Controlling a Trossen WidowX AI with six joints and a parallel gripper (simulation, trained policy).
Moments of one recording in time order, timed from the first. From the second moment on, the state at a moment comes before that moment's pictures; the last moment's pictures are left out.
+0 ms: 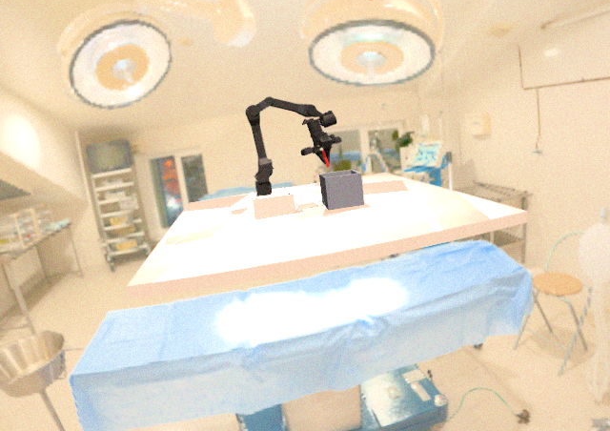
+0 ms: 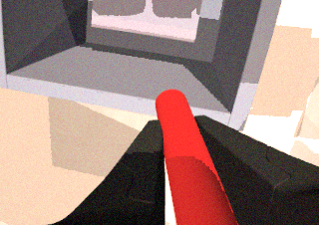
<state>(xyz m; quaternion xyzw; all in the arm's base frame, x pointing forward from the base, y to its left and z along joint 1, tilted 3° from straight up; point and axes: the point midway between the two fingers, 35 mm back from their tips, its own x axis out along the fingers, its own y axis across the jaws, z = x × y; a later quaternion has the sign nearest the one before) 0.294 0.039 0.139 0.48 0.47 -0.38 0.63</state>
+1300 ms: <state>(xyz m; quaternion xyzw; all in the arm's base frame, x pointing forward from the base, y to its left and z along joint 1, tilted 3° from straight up) 0.326 -0.011 0.078 0.45 0.51 -0.40 0.61</state>
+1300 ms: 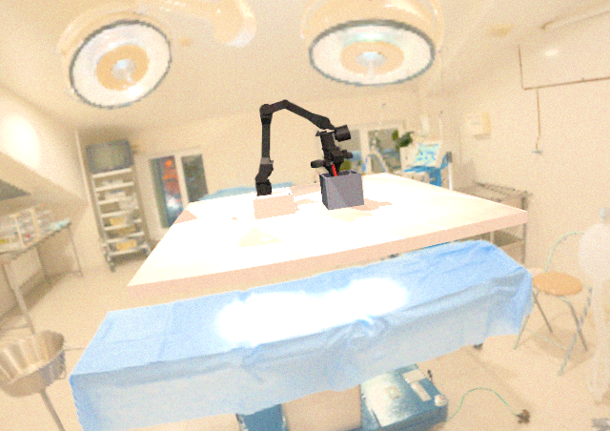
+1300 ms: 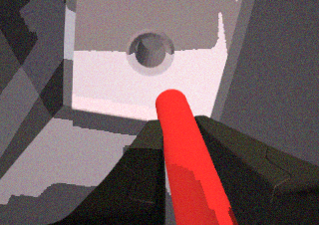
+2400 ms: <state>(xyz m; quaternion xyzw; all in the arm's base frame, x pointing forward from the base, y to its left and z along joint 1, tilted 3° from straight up) 0.341 -0.021 0.031 0.42 0.56 -0.38 0.60</state>
